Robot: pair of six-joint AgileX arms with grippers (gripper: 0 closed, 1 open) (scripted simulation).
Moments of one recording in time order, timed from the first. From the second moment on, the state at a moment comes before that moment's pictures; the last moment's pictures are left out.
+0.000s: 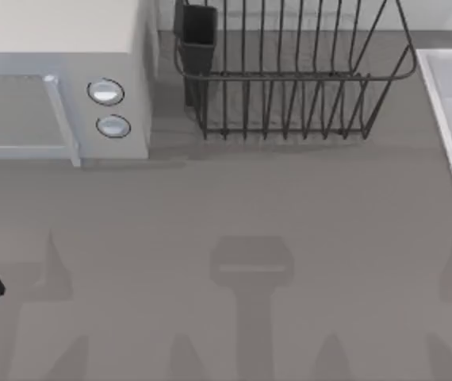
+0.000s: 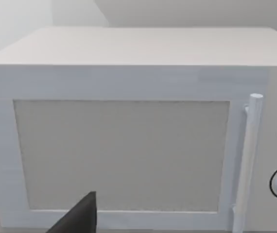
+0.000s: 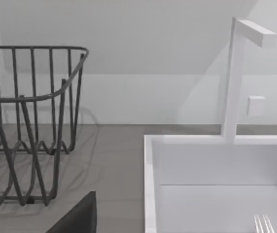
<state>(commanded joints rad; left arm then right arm) 0.00 0.00 0.00 0.00 0.00 0.00 0.00 0.00 0.00 0.00 0.00 0.00</state>
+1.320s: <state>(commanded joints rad) 0.00 0.00 0.00 0.00 0.00 0.00 -0.06 0.50 0.46 -0.26 0.00 -0.06</state>
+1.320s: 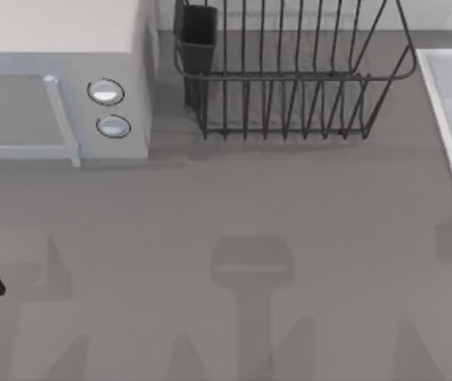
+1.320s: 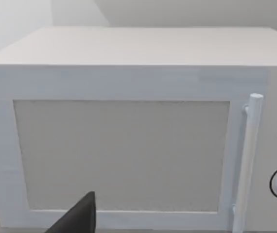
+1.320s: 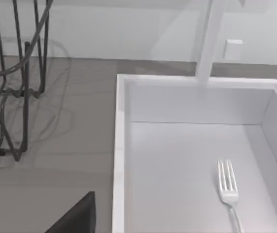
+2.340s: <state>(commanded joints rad) 0.00 0.00 0.00 0.00 0.00 0.00 -0.26 2.16 2.00 -1.16 0.01 -0.24</state>
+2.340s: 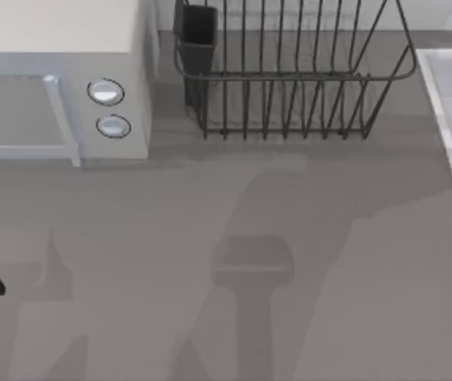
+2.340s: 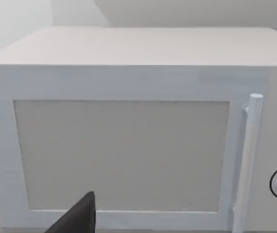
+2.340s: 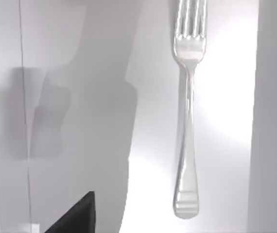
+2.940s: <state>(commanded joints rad) 0.00 0.00 0.00 0.00 0.00 0.00 -0.31 2.56 2.36 -1.38 0.01 -0.28</state>
